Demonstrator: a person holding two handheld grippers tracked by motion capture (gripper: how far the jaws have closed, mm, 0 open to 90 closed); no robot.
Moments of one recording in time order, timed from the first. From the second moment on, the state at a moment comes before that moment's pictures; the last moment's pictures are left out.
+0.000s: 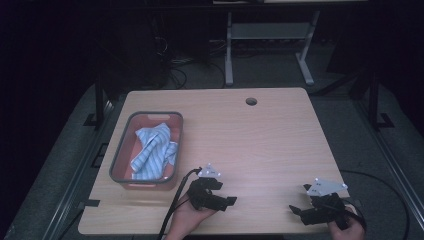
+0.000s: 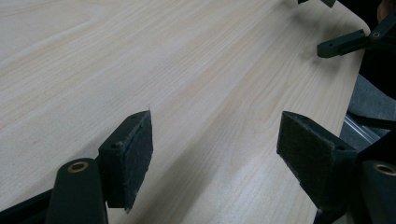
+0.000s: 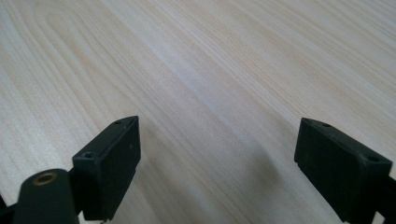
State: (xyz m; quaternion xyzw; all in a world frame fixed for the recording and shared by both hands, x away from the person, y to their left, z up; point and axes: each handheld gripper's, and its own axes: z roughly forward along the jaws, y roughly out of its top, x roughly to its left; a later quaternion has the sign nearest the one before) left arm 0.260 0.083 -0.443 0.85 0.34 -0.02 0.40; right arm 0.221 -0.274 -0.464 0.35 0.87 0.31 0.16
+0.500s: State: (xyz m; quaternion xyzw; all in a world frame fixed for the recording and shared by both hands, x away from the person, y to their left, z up) left arm 0.265 0.083 -0.443 0.84 0.35 -0.02 0.40; right arm 0.221 -0.274 -0.464 0.35 0.86 0.32 0.16
